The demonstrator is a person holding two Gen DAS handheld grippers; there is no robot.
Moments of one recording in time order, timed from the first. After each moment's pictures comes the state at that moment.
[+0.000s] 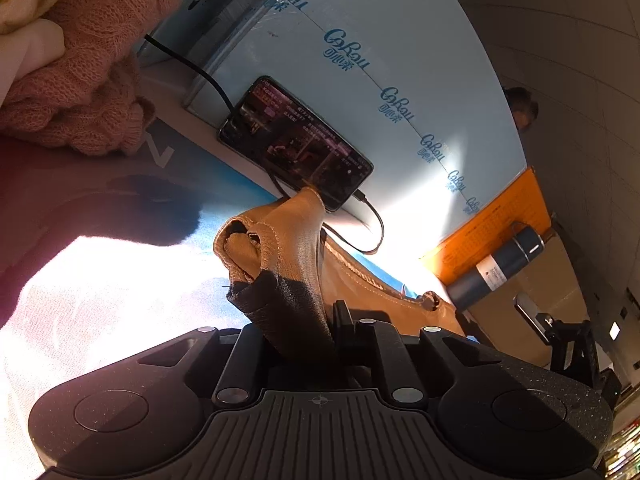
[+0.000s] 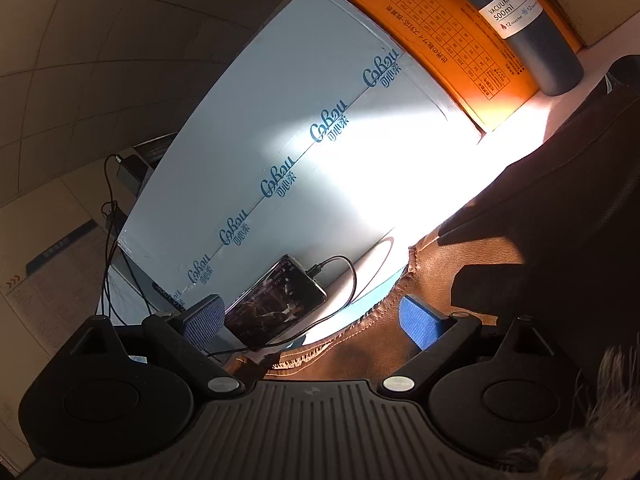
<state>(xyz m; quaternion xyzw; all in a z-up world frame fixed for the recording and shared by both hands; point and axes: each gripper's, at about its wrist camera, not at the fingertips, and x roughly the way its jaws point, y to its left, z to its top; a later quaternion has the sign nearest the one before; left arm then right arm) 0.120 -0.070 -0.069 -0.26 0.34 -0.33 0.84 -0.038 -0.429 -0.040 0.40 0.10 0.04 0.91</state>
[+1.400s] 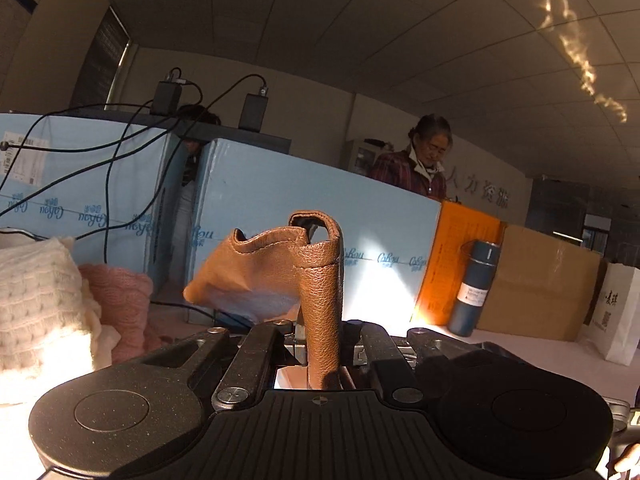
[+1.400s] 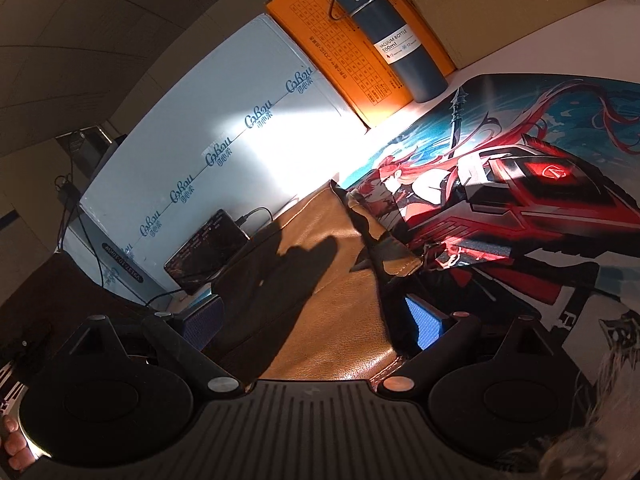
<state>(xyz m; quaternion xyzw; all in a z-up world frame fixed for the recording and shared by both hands) -0.022 -0.050 0.041 -0.07 0.09 -0.34 0.93 -0.177 -0.374 -0.040 0.37 0.16 -0.11 0.91</state>
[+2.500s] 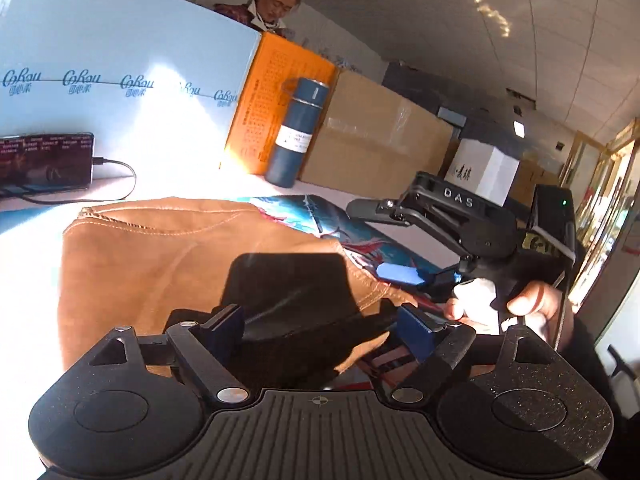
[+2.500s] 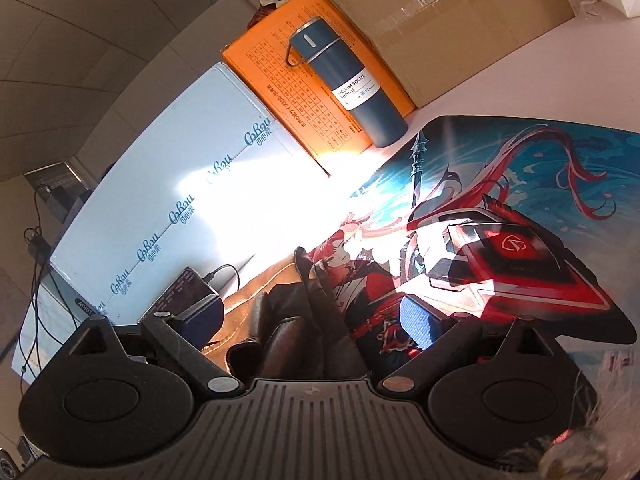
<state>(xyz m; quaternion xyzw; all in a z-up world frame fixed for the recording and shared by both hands) -0.039 -0.119 -0.019 -0.07 0.27 -0.56 0.78 -0.178 -0.411 -0.015 0.40 0.14 -0.16 0.89</state>
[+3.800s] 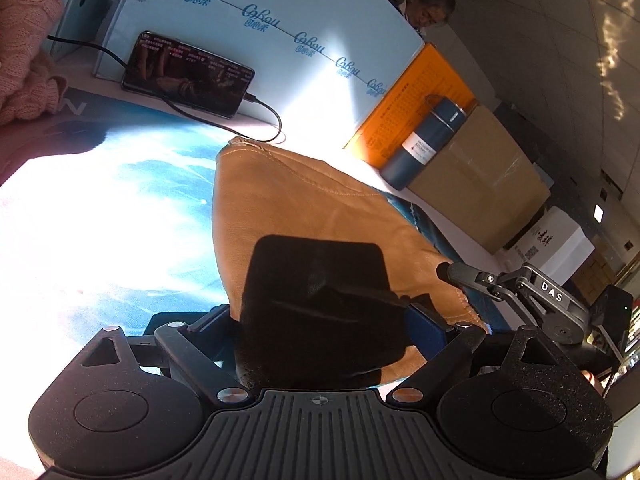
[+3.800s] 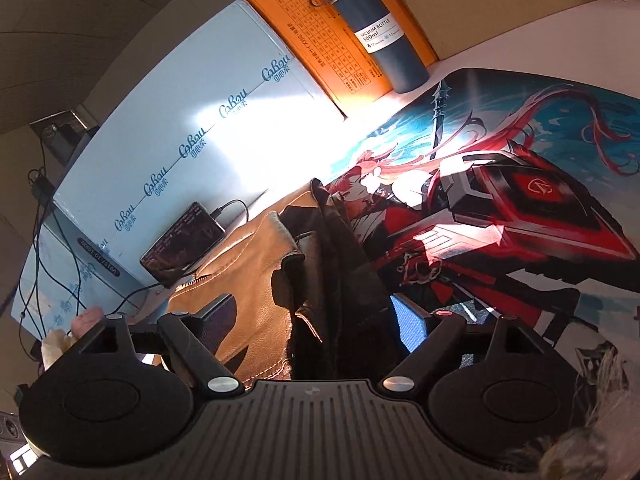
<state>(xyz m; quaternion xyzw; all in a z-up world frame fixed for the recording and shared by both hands) -0.008 -0.088 -0.041 -0.13 0.39 -0.44 0.80 -0.168 -0.389 -0.025 0.38 0.20 -0.15 0.89</state>
